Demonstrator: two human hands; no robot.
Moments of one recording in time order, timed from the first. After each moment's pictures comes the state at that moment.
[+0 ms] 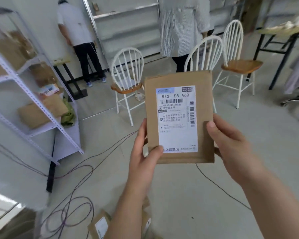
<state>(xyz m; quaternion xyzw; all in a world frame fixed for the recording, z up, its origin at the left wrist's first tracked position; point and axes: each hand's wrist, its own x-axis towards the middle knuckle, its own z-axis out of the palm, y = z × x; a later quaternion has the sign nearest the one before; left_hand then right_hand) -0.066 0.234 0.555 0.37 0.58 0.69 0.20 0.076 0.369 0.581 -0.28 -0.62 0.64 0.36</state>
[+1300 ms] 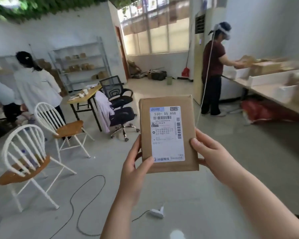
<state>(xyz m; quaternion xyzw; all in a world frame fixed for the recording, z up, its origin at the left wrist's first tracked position) 0.283 0.283 0.762 0.64 0.31 0.47 0.52 0.487 0.211 0.787 -0.51 -0.46 0.43 0.59</state>
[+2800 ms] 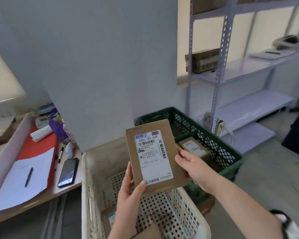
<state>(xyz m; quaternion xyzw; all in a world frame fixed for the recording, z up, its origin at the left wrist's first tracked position) 0.939 -0.291 0.664 0.61 -0.22 -0.26 0.71 0.833 -0.478 0.701 -0.66 0.27 -0.09 0.70</state>
